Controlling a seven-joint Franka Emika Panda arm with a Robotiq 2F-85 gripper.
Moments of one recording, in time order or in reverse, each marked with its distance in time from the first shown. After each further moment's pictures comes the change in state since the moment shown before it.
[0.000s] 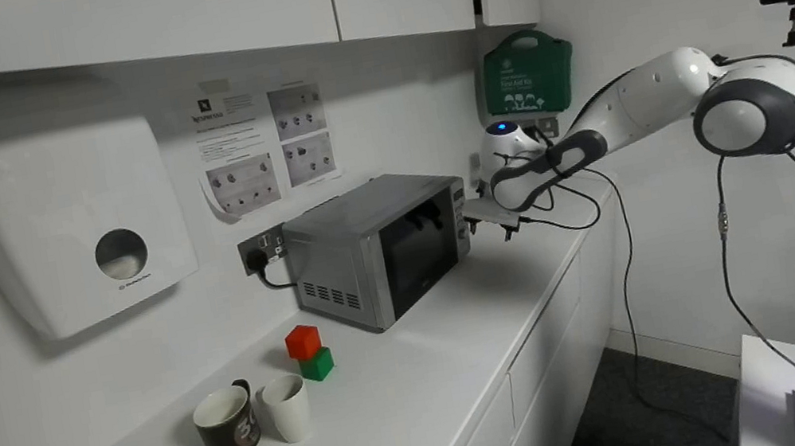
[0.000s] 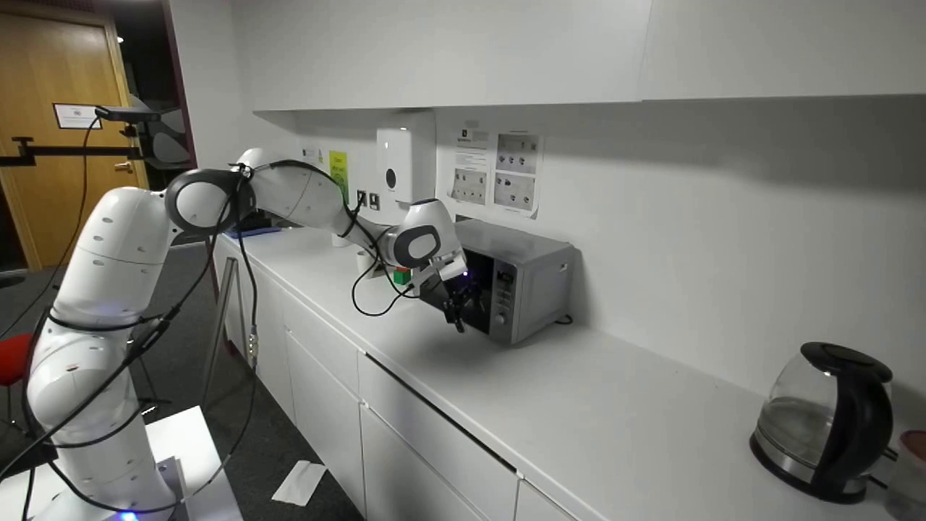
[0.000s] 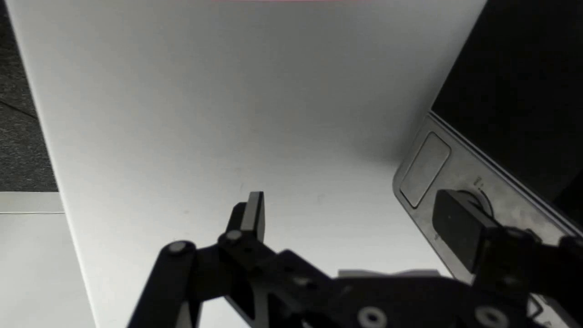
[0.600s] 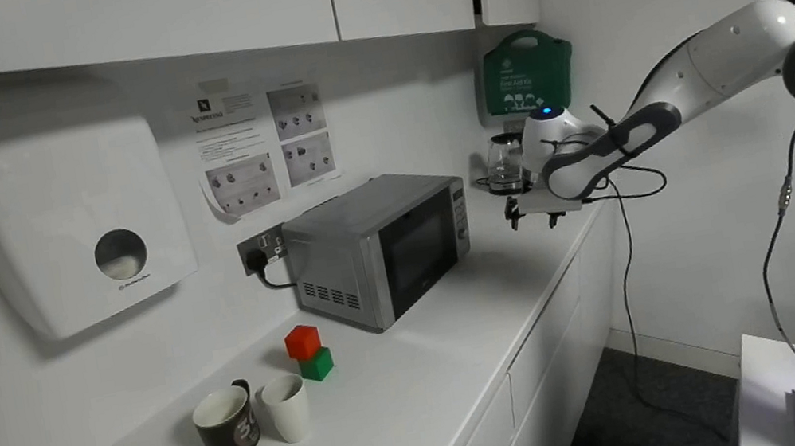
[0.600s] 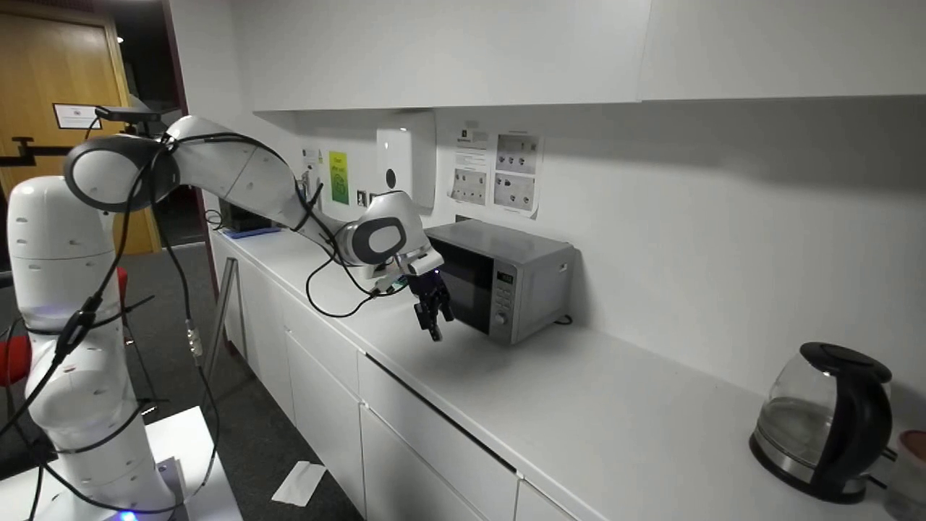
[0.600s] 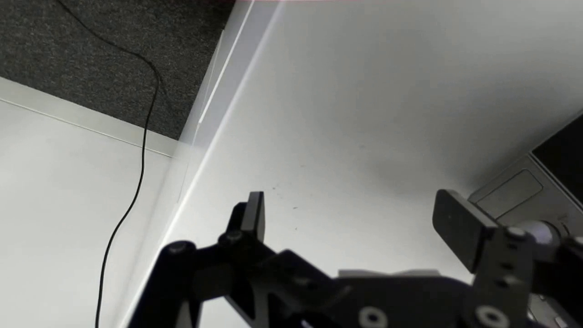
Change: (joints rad) arm -0.031 -0.332 -0.007 -0.379 -0.189 0.019 -0.257
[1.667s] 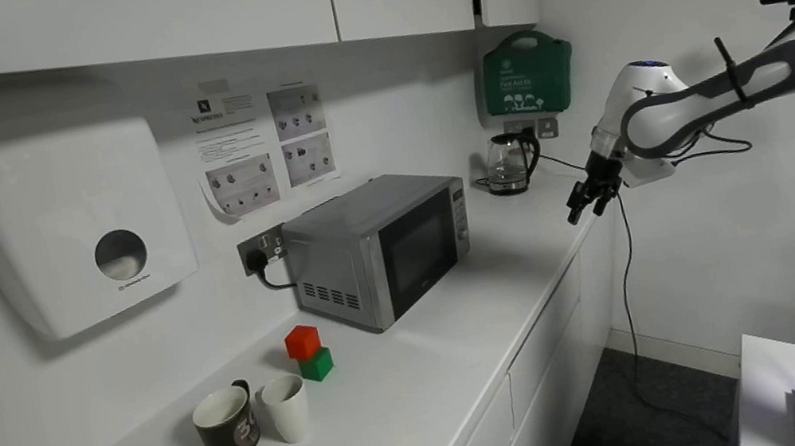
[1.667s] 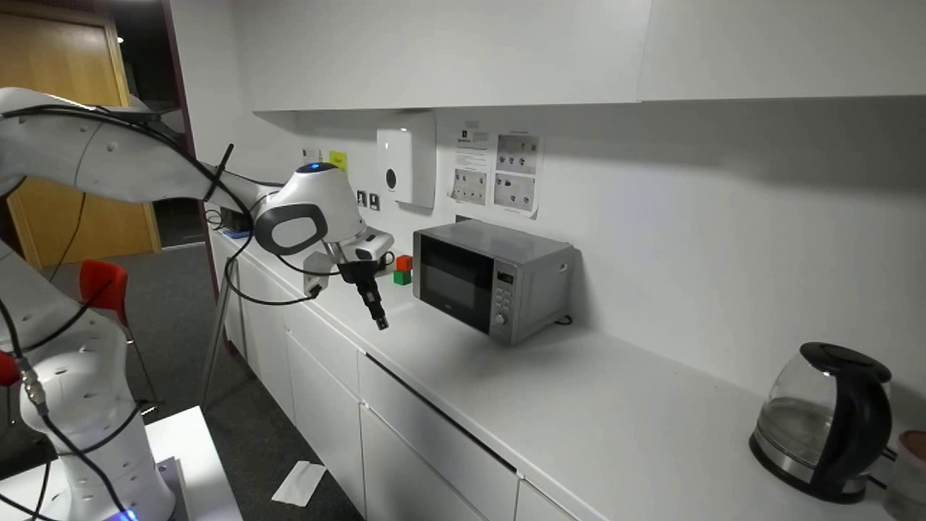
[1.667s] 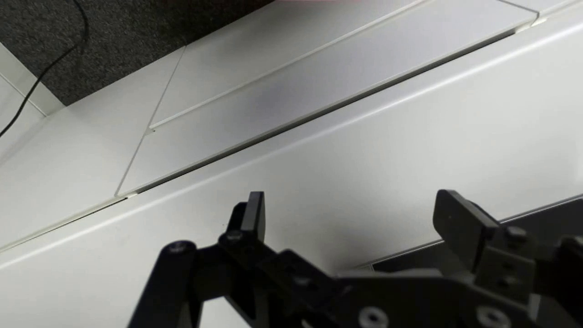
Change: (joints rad) arm -0.079 -0.538 0.028 -0.409 0.314 -0.082 -0.916
